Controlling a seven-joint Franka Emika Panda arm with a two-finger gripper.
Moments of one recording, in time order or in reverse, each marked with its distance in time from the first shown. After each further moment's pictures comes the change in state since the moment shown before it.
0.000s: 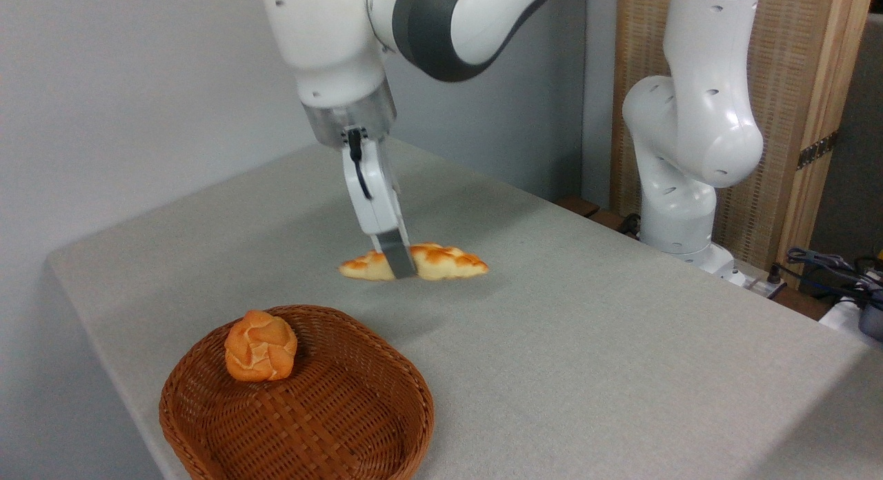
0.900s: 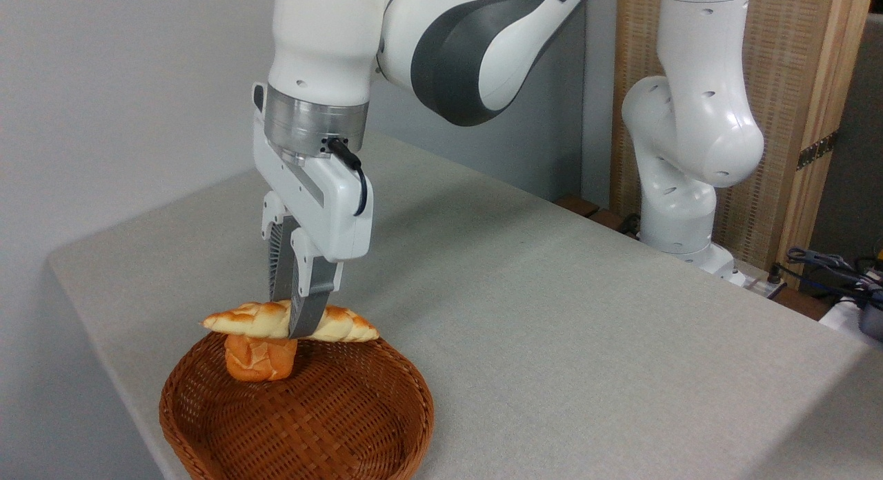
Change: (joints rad) arm 0.015 0.084 0.081 0.023 -0.099 0.504 -0.264
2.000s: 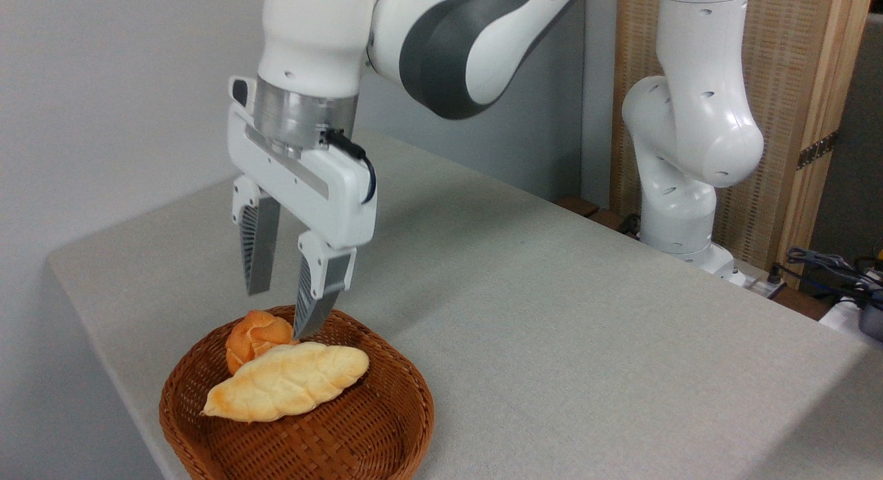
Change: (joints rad) arm -0.010 0.000 -0.013 0.035 0.000 -0.033 -0.237
